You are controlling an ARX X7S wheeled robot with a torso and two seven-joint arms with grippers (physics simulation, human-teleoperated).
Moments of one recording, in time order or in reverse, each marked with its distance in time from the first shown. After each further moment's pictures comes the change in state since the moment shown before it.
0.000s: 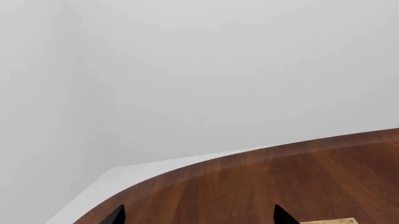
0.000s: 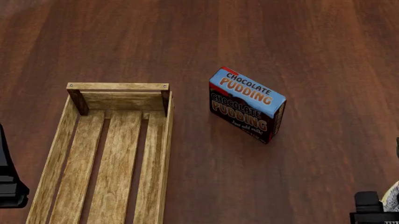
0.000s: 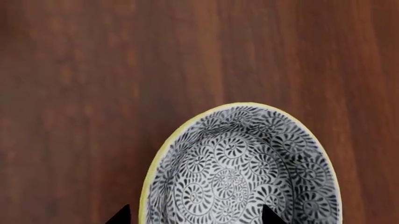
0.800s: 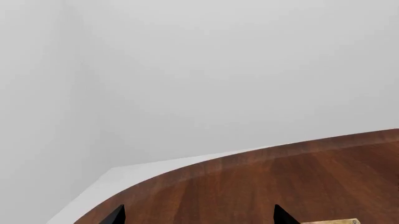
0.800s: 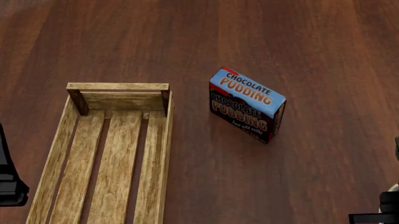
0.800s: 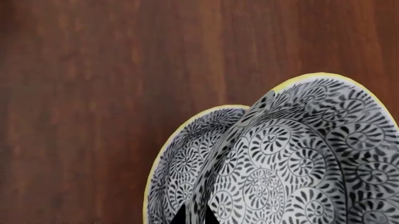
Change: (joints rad) left arm -0.007 0.008 -0.004 -0.020 0.006 0.011 0.009; right arm 0.005 0.007 0.004 -0.018 0.028 0.024 0.016
